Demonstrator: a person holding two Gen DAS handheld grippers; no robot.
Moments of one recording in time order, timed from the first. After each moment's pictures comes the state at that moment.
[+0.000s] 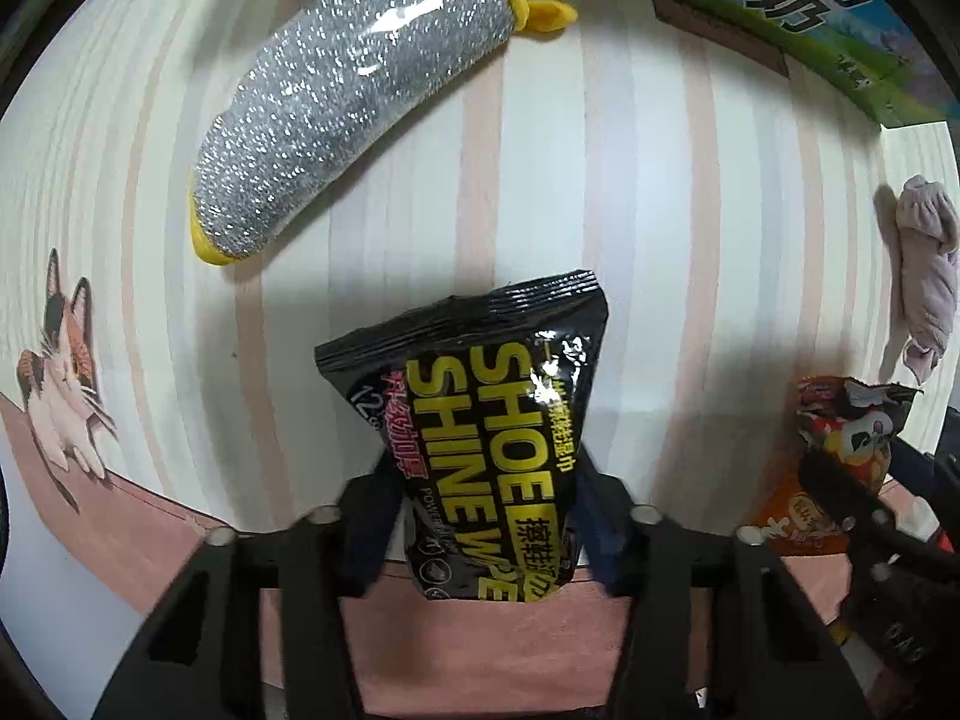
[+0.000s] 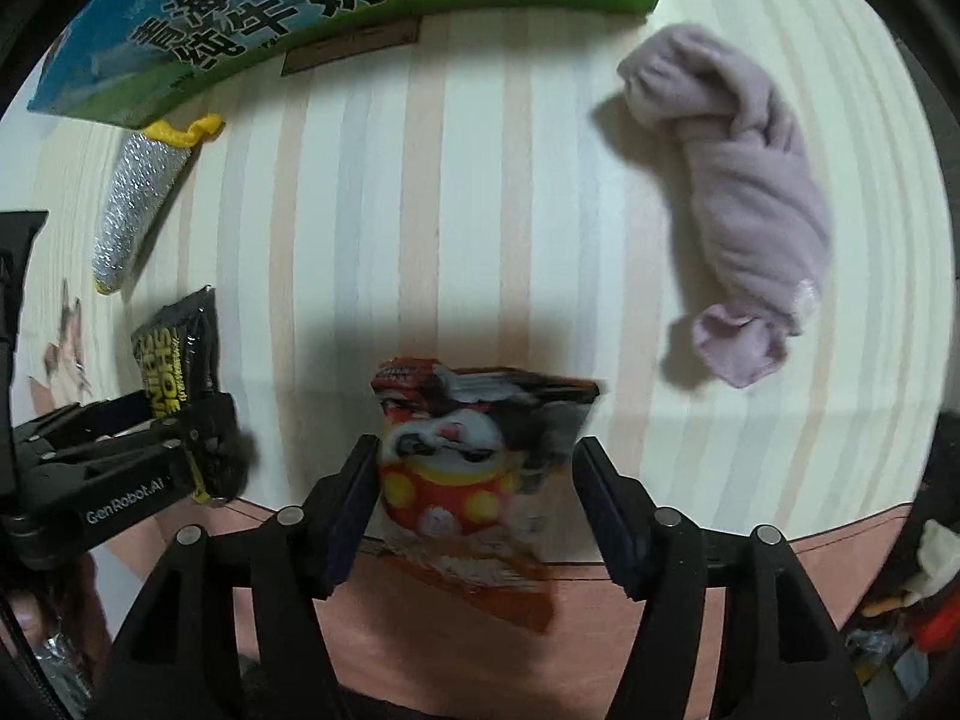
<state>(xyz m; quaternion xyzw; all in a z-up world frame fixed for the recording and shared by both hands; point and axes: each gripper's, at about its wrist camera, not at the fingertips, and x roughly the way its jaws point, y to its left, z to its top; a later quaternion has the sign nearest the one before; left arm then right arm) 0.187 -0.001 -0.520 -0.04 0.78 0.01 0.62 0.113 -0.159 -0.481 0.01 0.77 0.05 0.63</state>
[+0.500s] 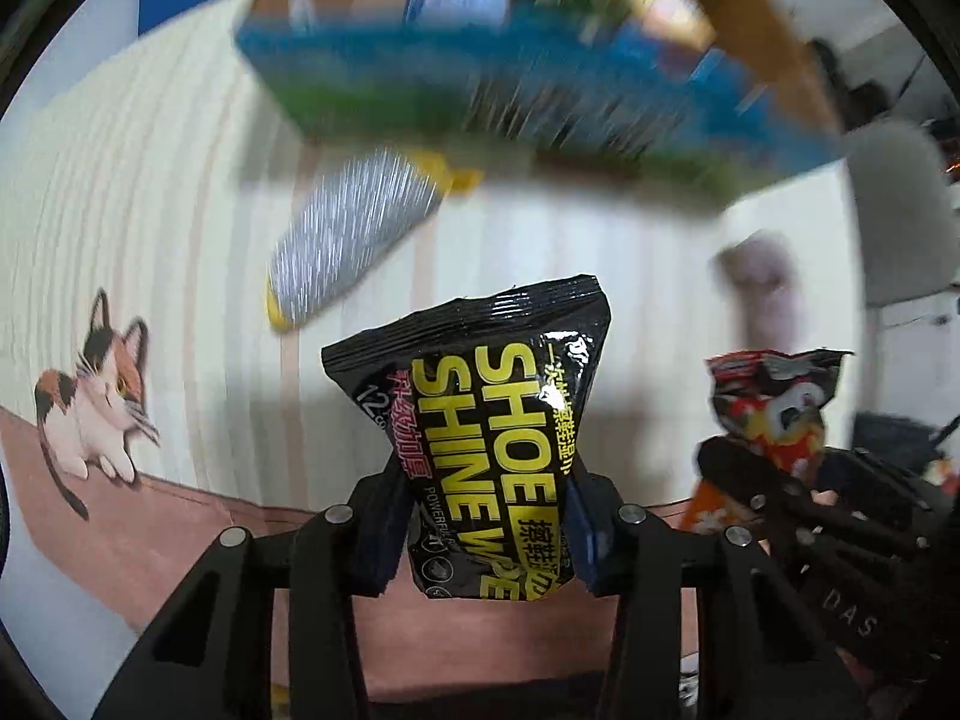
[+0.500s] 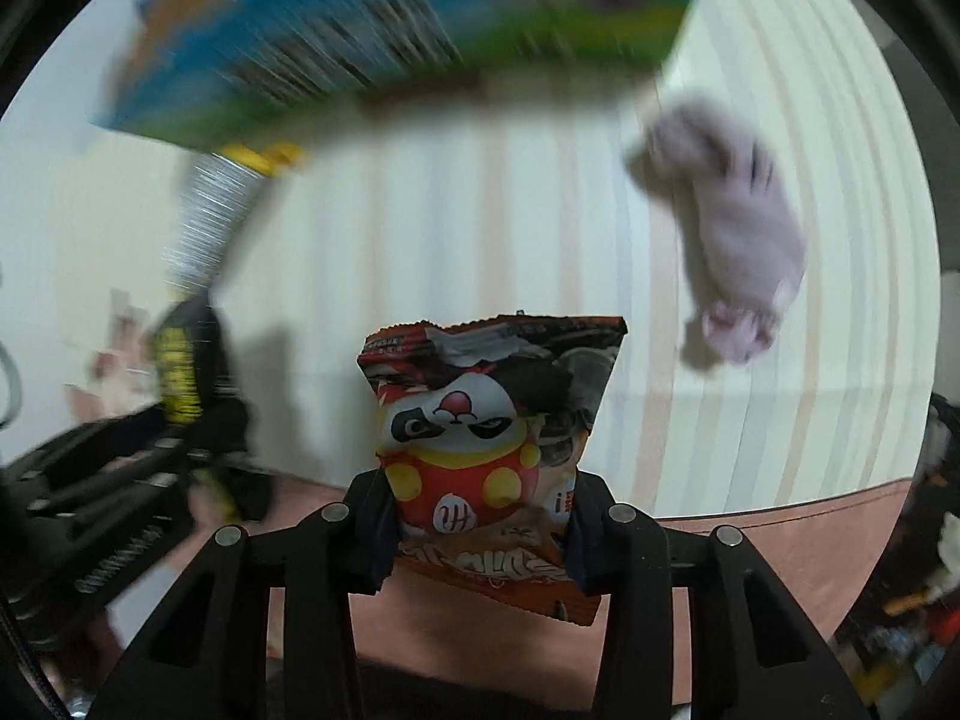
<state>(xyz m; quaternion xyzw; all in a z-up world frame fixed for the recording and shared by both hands) 0.181 0.000 -0.391 -0.09 0.71 -0.04 0.70 0.135 -0.120 -0.417 0.06 0.75 0.08 0.65</state>
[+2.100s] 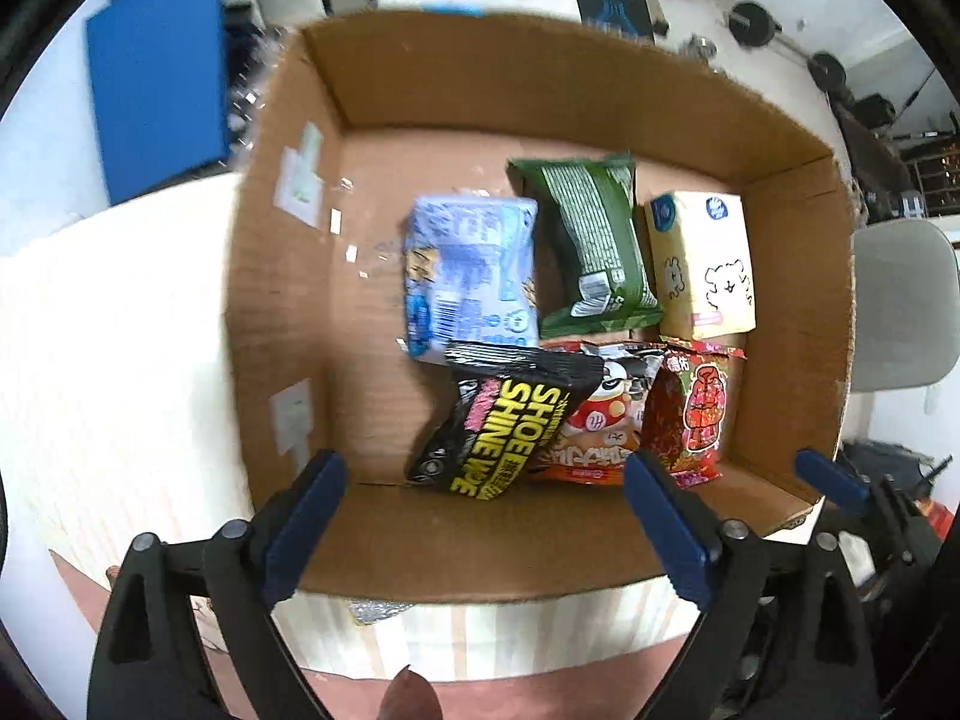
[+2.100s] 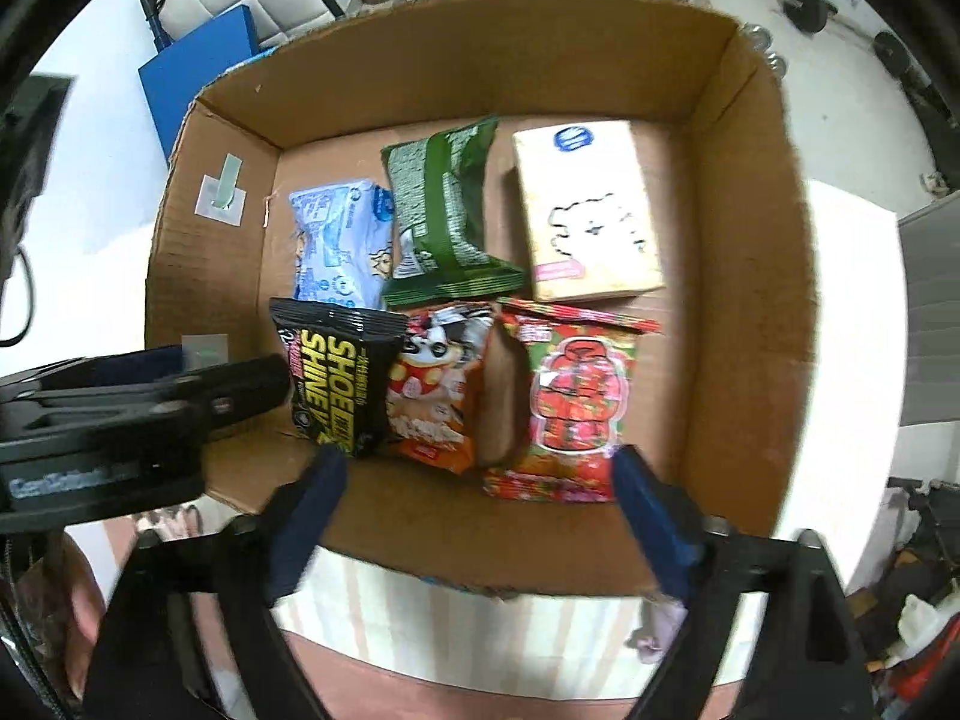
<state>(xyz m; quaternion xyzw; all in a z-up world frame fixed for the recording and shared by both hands) 0.378 0.035 -0.363 -0.07 0.73 -0.04 0.68 0.377 -0.115 -0.377 0.02 0.72 0.07 0.69</state>
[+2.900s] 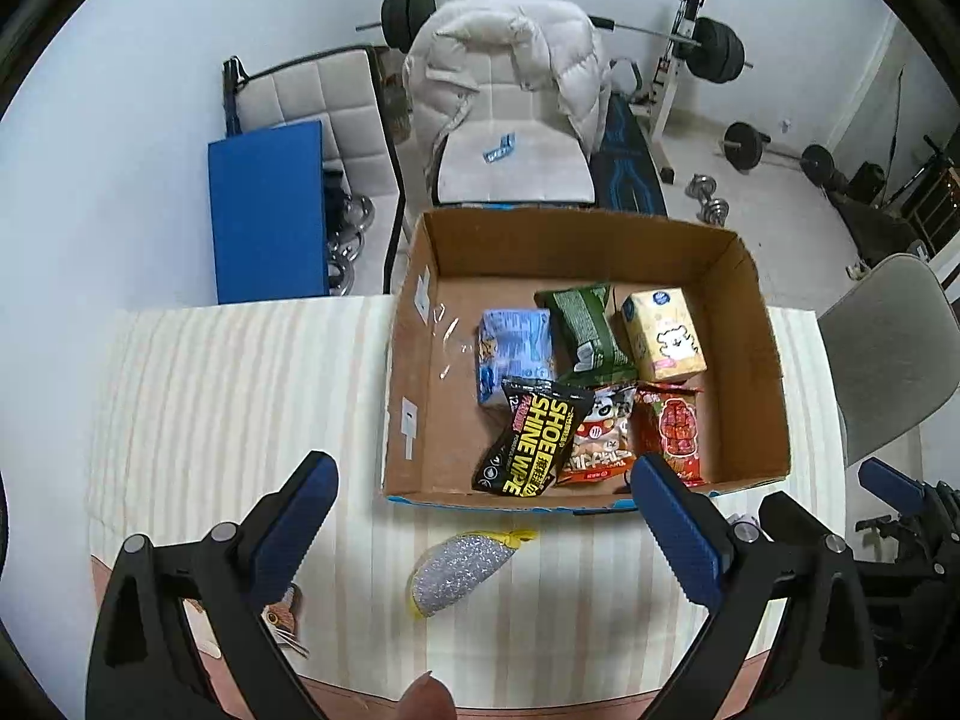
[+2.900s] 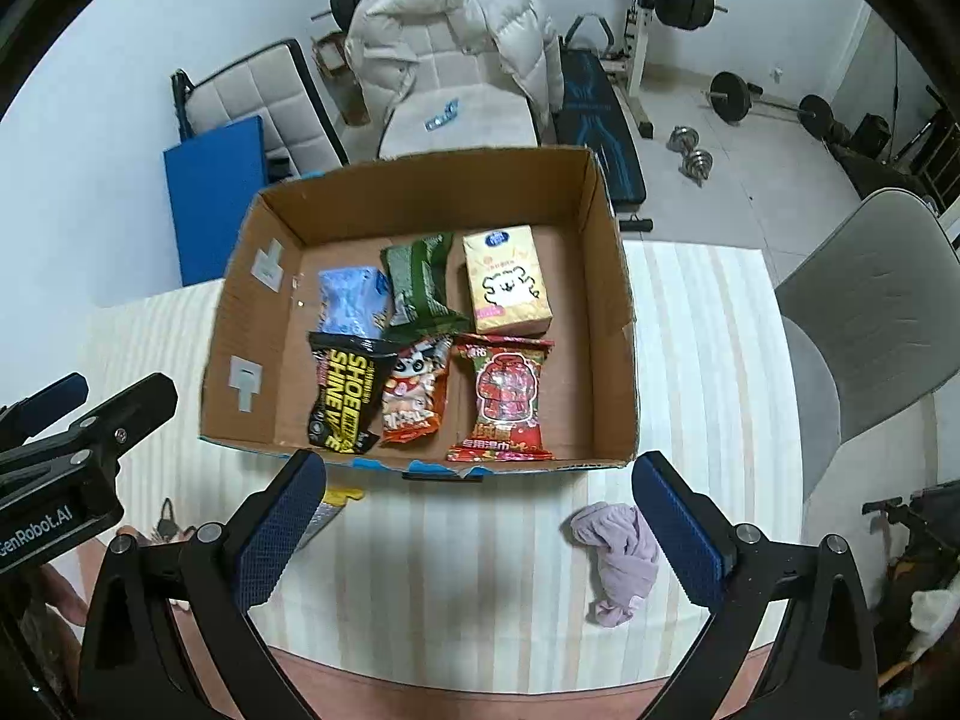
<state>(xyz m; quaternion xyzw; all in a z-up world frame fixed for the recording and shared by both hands) 0.301 0.044 -0.244 -0.02 0.56 0.02 0.83 0.288 -0.139 -0.253 0.01 0.59 0.03 0.80</state>
